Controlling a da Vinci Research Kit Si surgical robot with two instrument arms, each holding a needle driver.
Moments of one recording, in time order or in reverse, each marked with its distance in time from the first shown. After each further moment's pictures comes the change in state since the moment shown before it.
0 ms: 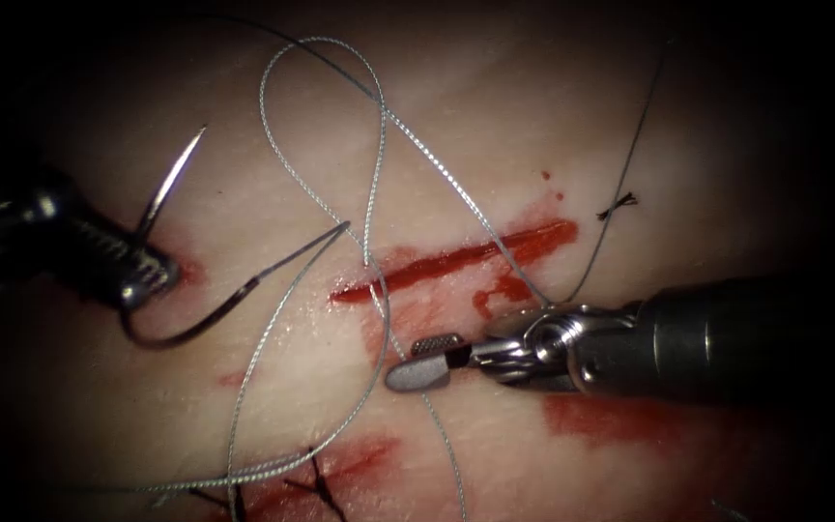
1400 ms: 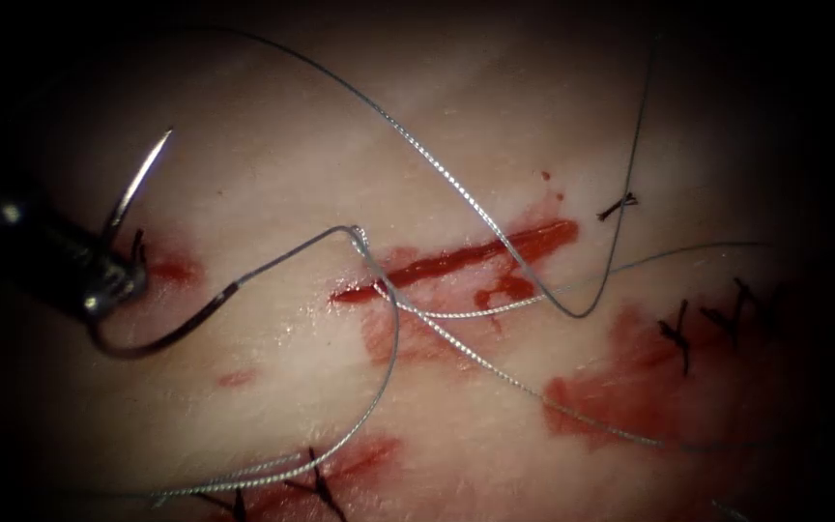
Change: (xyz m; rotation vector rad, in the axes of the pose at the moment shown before) right arm 0.001 0.016 -0.037 -0.712 -0.035 -0.149; left arm 0.000 0.001 0.000 -0.009 -0.013 0.007
